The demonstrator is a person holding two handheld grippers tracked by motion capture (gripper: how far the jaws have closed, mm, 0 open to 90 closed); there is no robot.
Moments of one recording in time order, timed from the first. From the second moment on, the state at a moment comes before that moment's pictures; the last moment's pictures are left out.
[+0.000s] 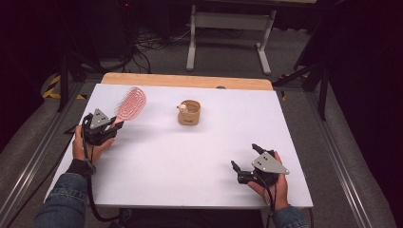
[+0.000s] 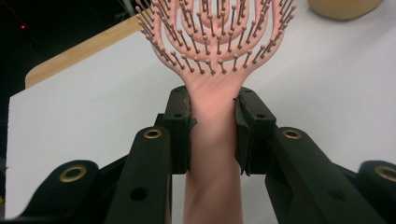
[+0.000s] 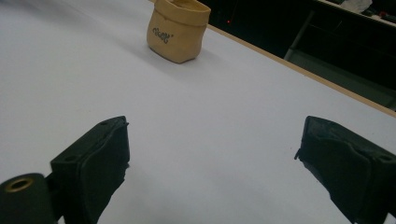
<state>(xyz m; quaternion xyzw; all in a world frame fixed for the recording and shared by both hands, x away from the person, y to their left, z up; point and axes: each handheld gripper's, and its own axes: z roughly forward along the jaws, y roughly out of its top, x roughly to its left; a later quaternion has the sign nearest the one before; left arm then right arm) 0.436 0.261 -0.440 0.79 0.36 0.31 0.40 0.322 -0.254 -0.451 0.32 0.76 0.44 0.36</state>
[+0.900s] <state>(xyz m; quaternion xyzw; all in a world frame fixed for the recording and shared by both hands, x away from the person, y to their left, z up) 0.394 0.200 -0.431 0.76 0.31 0.33 0.47 0.362 -0.205 -0.413 0.30 0.74 0.53 0.30</state>
